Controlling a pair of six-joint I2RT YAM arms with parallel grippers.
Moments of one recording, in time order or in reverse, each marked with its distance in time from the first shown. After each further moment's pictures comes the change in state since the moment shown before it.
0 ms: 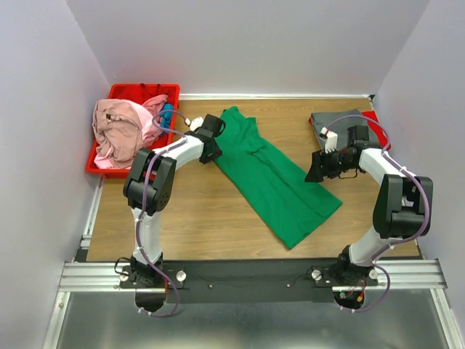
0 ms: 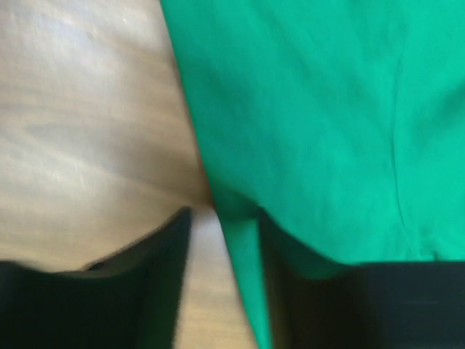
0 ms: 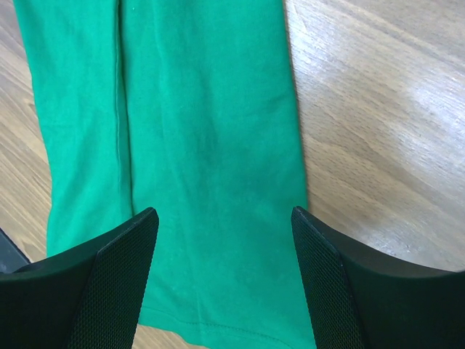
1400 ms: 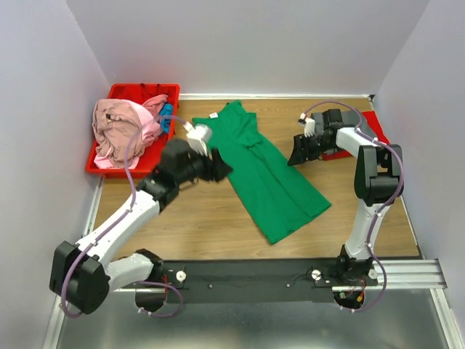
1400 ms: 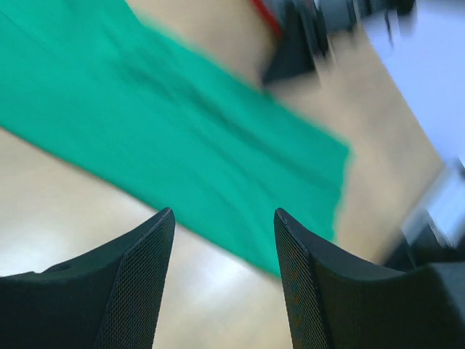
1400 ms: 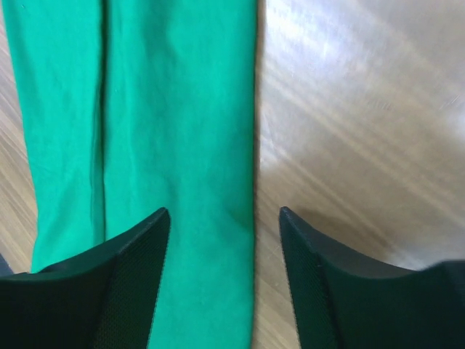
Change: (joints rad) left arm -0.028 -0.885 -0.521 0.328 0.565 0.478; right arm 0.140 0.389 0.377 0.021 -0.031 0.116
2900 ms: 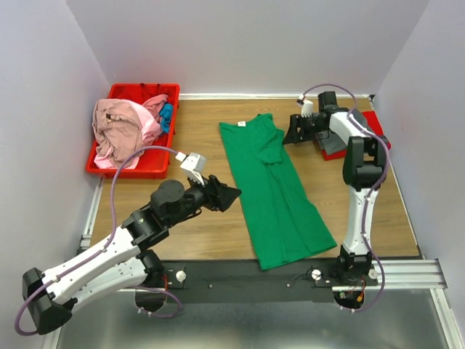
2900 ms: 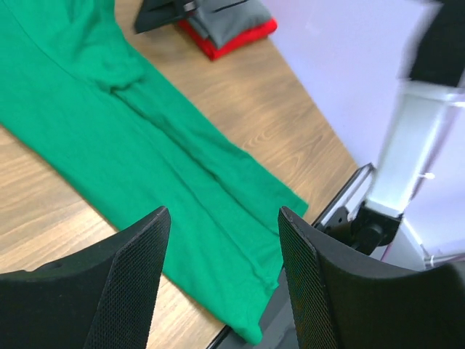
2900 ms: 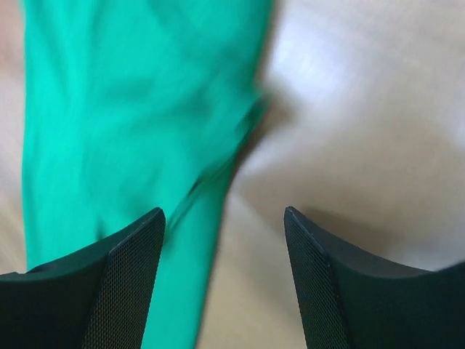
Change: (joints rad) left arm -0.443 -0.377 -0.254 0.052 -0.349 -0.226; right arm 0.006 0.196 0.352 -0.055 0.030 0.104
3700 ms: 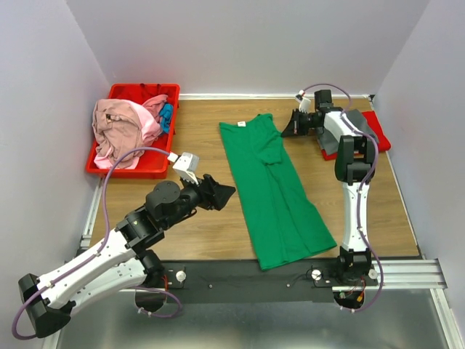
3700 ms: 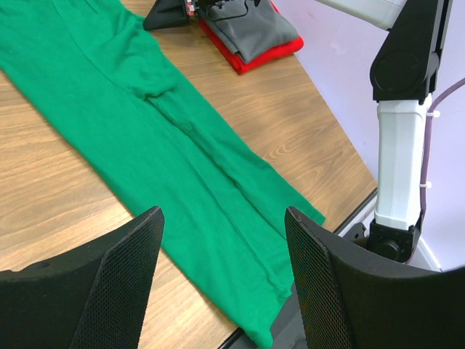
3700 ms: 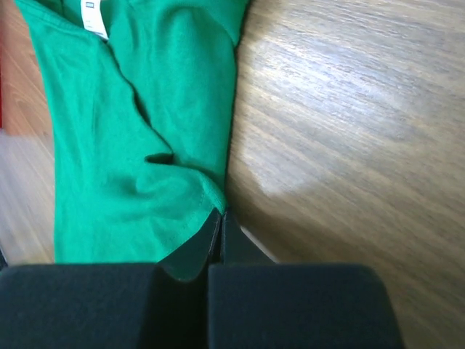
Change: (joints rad) left arm 0.001 -0.068 0.022 -0.097 -0.095 0.004; right arm -0.001 0.306 0.329 0.073 -0.101 0.241
